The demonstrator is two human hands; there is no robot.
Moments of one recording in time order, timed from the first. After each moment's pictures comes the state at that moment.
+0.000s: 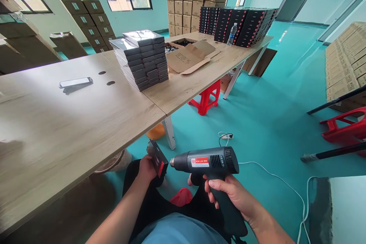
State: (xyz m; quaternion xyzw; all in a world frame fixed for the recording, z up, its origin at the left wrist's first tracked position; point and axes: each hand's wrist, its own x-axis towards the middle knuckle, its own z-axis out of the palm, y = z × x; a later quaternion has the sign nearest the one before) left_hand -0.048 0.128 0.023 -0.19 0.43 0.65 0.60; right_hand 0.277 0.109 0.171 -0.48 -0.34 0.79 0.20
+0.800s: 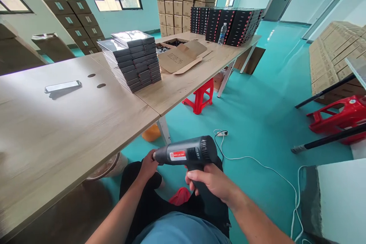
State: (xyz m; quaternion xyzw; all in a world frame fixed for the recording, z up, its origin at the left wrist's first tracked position) left_hand -0.043 0.126 0.014 0.41 0.65 0.48 0.43; right_hand 0.238 0.123 0.195 -0.43 -0.45 0.76 0.18
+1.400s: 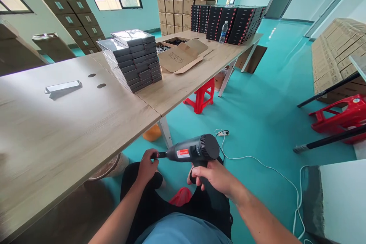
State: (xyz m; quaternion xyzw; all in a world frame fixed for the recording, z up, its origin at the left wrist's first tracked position) left_hand -0.048 0.124 0.034 0.38 0.62 0.58 0.38; right_hand 0.234 0.135 0.191 -0.48 -0.49 0.71 0.17
